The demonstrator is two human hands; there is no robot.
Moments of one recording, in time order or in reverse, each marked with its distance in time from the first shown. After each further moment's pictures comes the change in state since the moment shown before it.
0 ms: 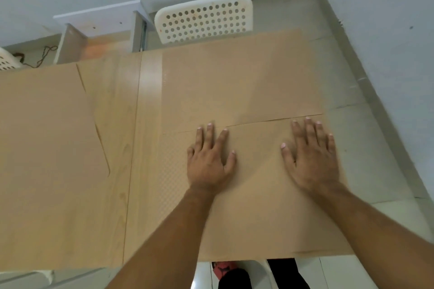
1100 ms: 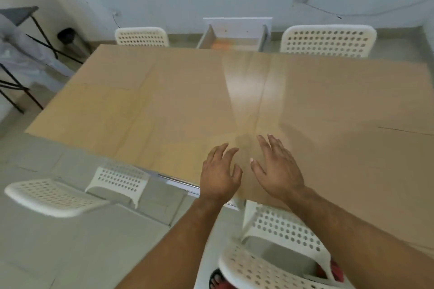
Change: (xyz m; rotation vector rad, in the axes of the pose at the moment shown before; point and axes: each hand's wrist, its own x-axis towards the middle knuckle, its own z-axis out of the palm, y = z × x) left_hand -0.207 -0.201 -0.116 -0.216 0.277 -0.233; right_hand -0.165 -0.311 -0.012 0.260 -0.186 -0.508
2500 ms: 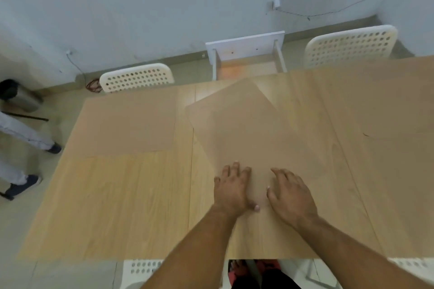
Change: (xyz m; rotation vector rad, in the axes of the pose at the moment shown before) left_hand 0.212 -0.244 -0.094 0.354 -0.647 0.278; right_hand 0.171 -0.217 0.125 -0.011 0.077 0.417
